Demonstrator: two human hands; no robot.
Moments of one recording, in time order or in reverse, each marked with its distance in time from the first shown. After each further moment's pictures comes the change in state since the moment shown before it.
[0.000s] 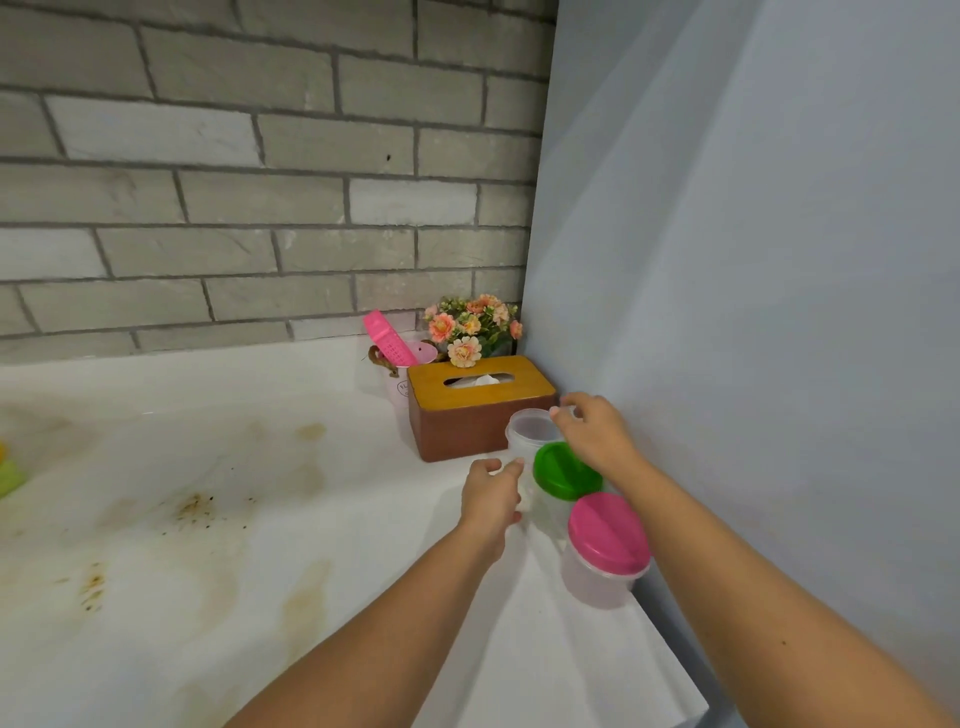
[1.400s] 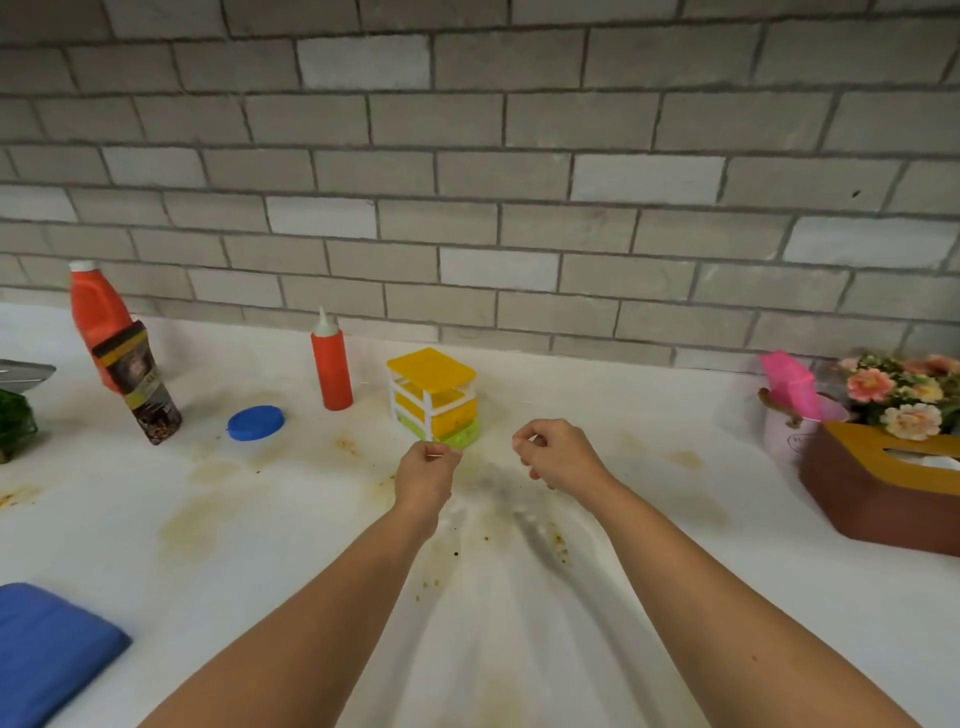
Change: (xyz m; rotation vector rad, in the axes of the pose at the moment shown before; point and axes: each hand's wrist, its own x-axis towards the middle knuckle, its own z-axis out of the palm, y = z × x) left_hand -0.062 0.037 -0.501 0.009 0.691 0.185; right_hand -0.135 -0.354 0.299 0.233 -0.543 -0.428
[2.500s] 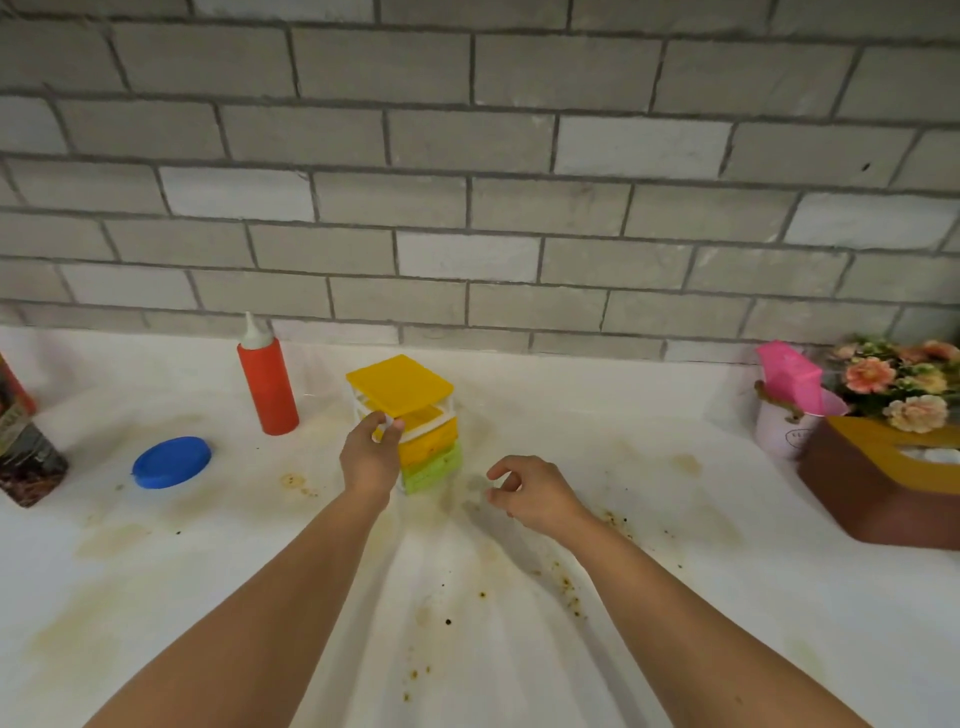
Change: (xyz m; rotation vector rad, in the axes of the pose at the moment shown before) left_hand 0.133 0.000 -0.002 0.063 0.046 0.124; right_hand 0.062 0.033 0.043 -0.059 -0.067 0.130
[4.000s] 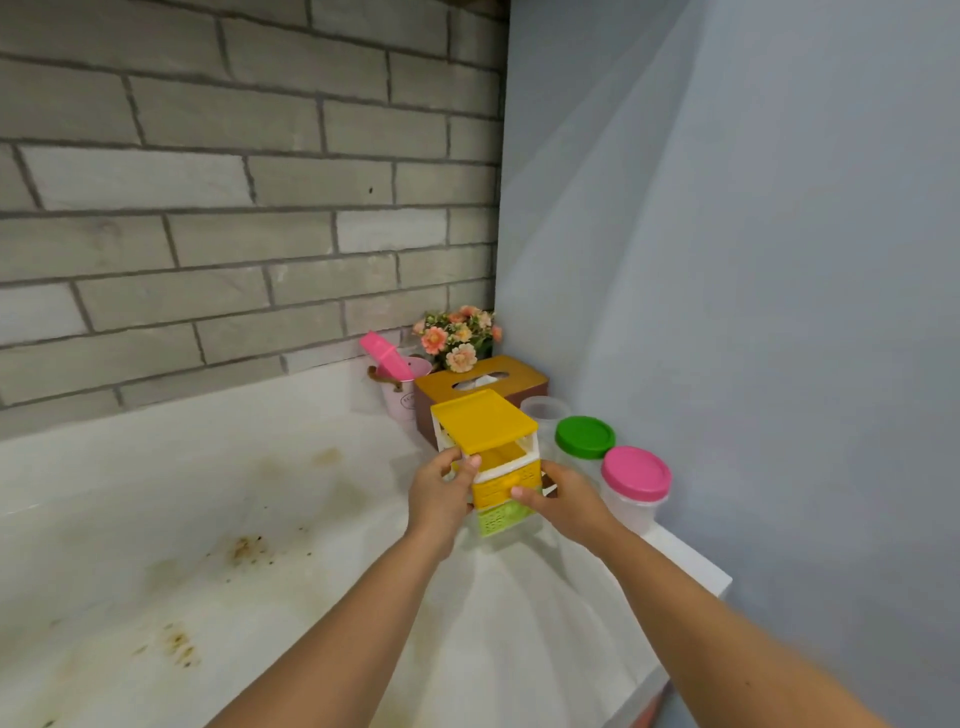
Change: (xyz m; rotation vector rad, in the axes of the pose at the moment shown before) left_hand -0.336 0.057 0.286 -0.177 -0.952 0.055; right_hand -0.274 0.218 -0.226 0.015 0.629 0.353
